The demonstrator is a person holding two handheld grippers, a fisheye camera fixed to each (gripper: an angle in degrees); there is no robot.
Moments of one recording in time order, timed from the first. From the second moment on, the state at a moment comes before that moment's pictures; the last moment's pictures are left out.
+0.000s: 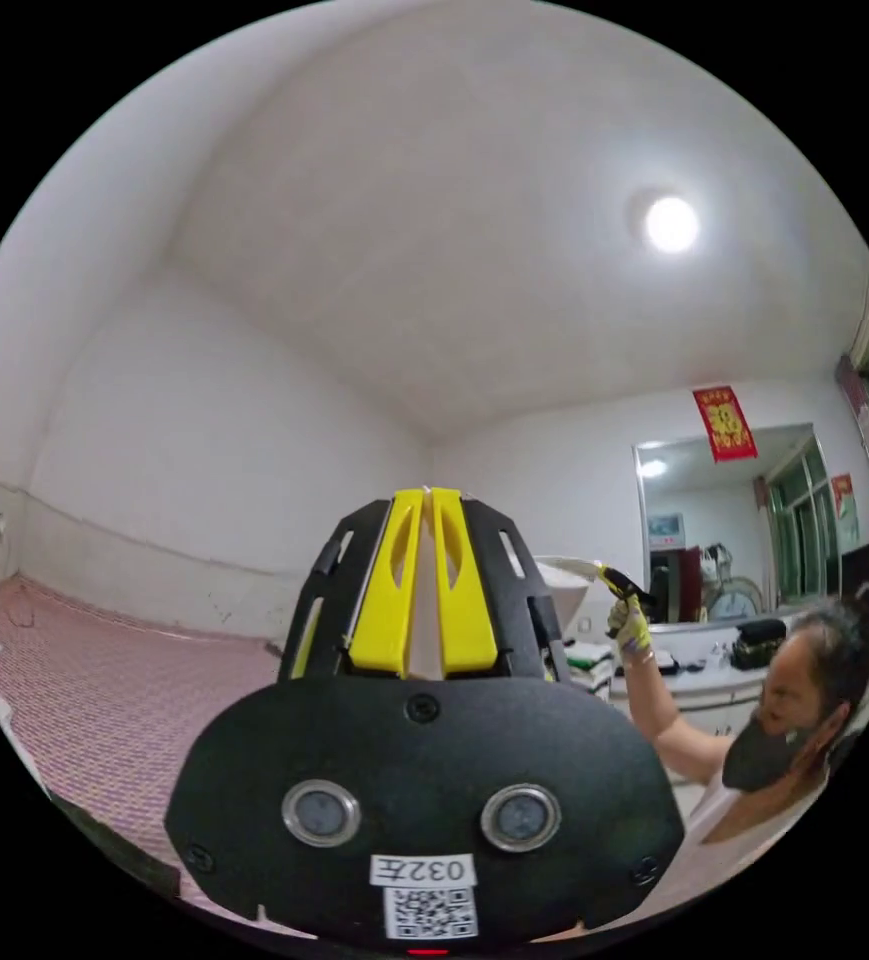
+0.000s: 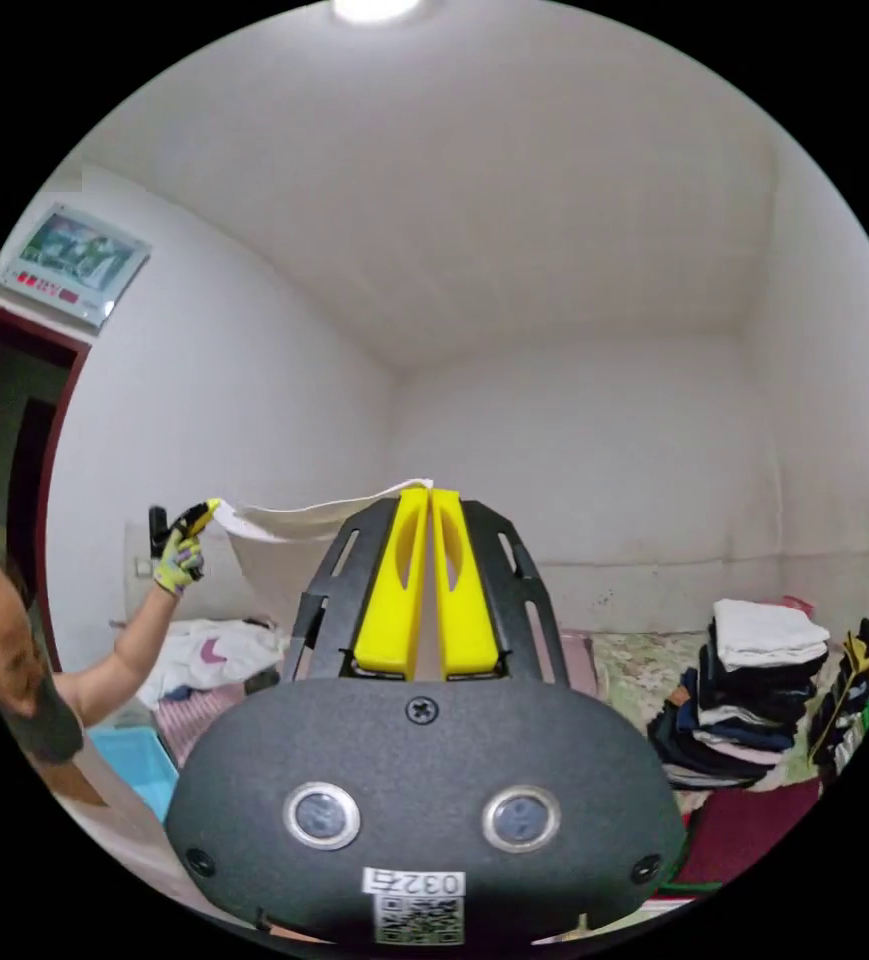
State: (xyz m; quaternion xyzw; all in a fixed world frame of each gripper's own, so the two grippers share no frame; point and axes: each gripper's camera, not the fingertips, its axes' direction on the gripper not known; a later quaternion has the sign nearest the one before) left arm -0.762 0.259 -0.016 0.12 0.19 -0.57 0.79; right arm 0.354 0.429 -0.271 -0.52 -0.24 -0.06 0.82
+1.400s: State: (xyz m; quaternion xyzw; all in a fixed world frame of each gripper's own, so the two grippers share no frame) left arm -0.491 0.609 -0.154 -0.23 0.31 -0.69 0.62; right arm 0.462 0.621 -0.570 -0.78 -0.10 -0.04 0.61
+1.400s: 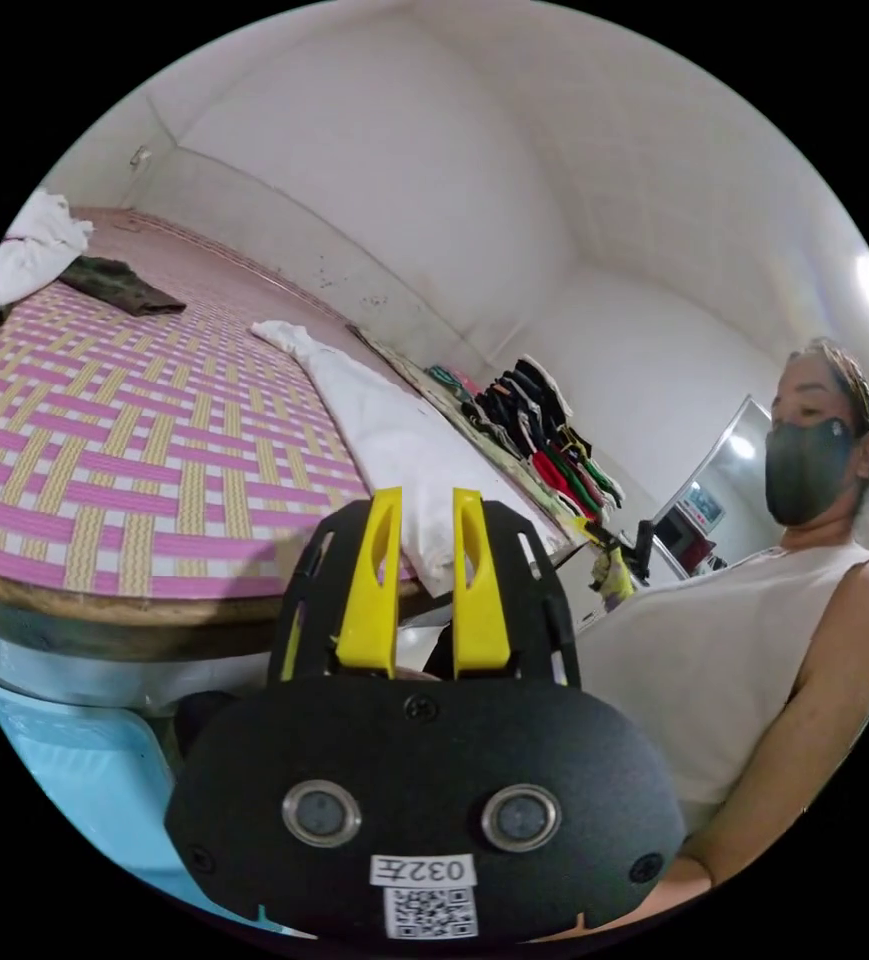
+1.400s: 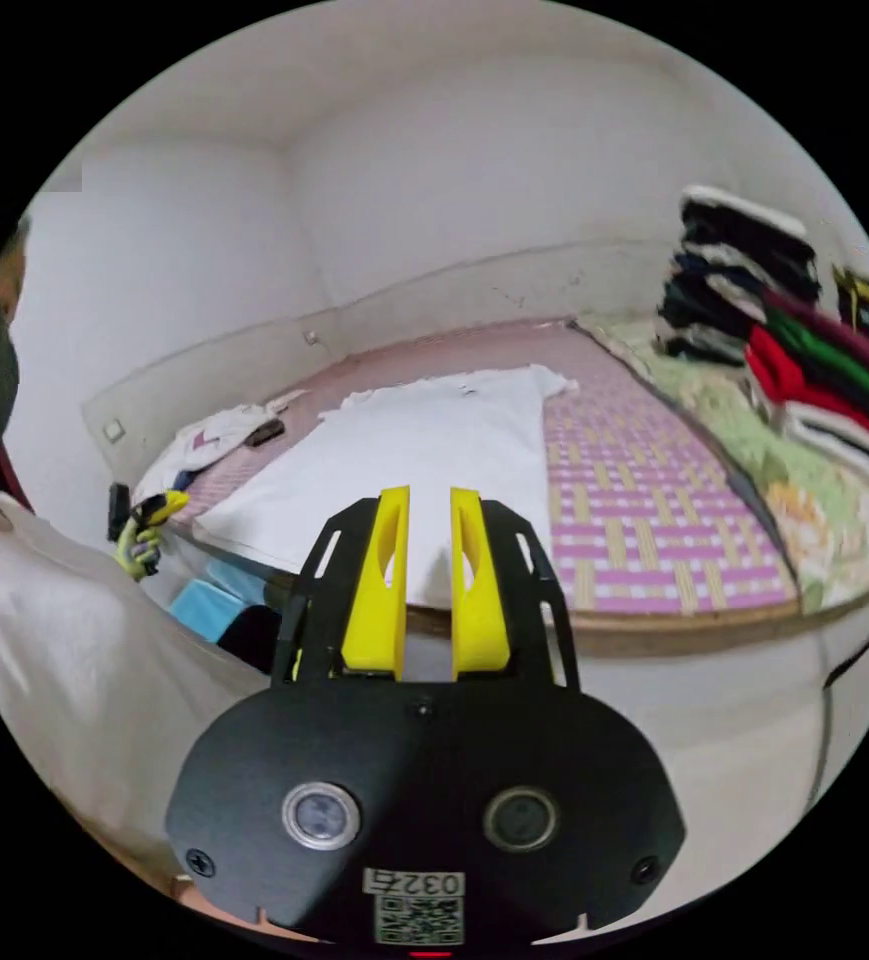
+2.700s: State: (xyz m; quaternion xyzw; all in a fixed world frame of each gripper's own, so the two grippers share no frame) left arm -0.487 0.644 -0.062 -0.32 0.39 -0.62 0.61; right arm 0.118 0.825 -0.643 -0.79 -0.50 -0.03 0.35
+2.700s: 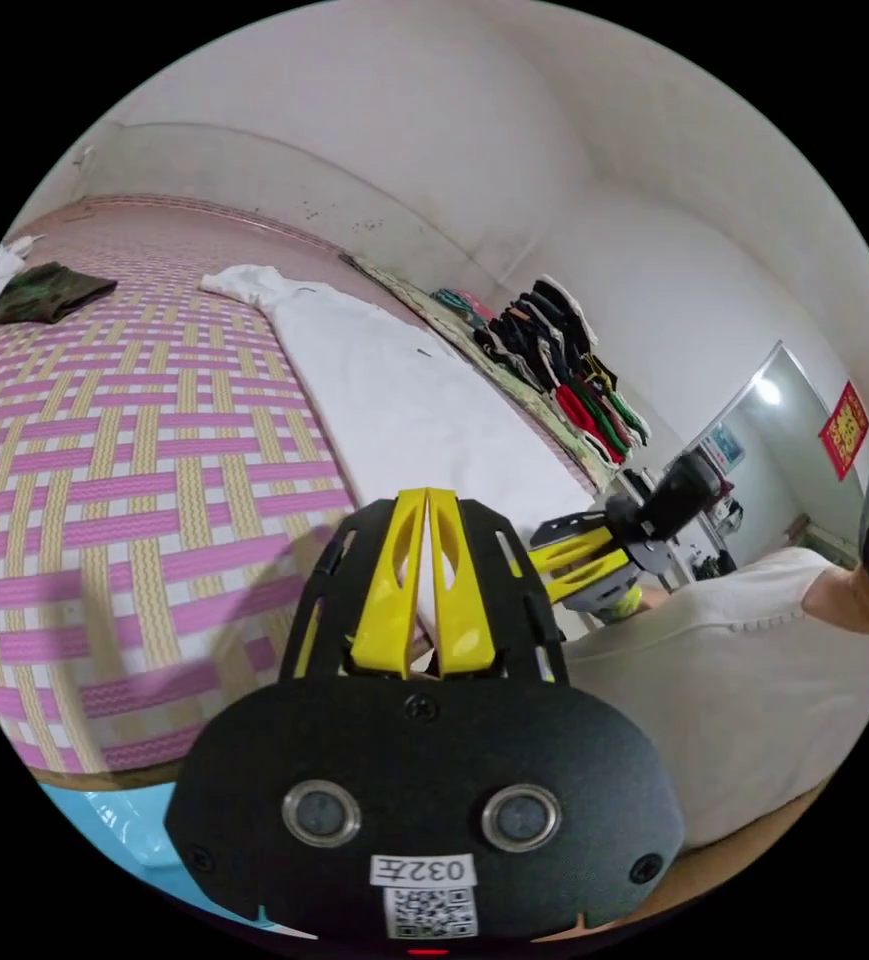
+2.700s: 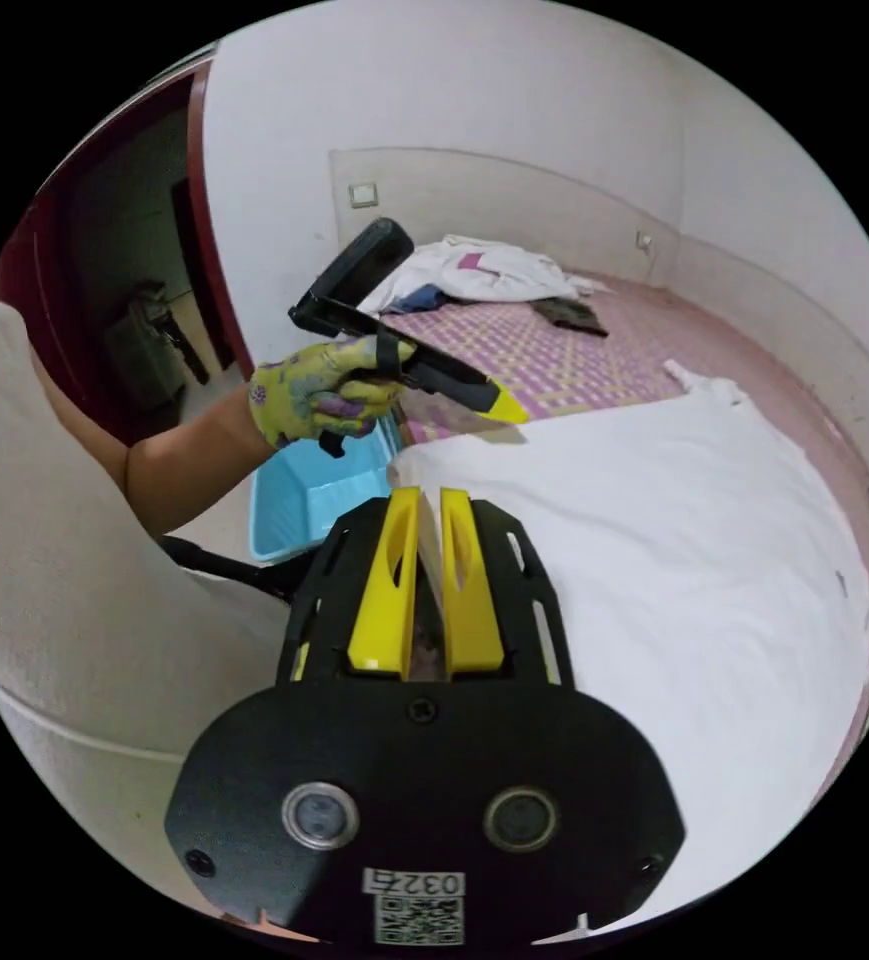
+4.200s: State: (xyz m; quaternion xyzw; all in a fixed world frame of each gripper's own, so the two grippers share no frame) left arm -0.249 0.476 0.249 -0.37 0.49 -0.47 0.63; right arm 0.480 0.665 -0.651 -0.76 0.08 0.17 0.63
